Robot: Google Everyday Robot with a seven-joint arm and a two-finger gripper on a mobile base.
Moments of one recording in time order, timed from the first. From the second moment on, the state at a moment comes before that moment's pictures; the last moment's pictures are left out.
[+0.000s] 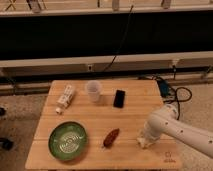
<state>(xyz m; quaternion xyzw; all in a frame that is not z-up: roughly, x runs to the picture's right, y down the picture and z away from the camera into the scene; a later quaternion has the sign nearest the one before) 0.218 0.285 0.778 -0.31 -0.12 -0.19 0.92</state>
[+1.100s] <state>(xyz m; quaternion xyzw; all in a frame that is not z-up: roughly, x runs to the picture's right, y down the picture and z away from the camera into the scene) 0.205 0.265 0.764 -0.29 -0.12 -0.23 0.92</state>
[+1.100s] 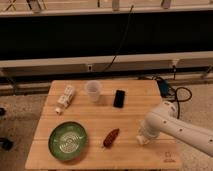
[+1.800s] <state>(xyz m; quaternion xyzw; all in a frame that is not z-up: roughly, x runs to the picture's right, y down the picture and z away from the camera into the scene) 0.183 0.244 0.746 -0.28 -0.12 -0.26 0.92</state>
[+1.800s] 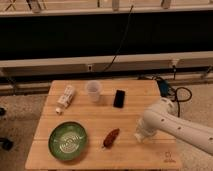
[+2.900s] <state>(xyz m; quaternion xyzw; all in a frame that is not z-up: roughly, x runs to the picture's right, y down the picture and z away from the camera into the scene) 0.104 0.222 0.725 -0.27 -0.13 -0.32 0.90</state>
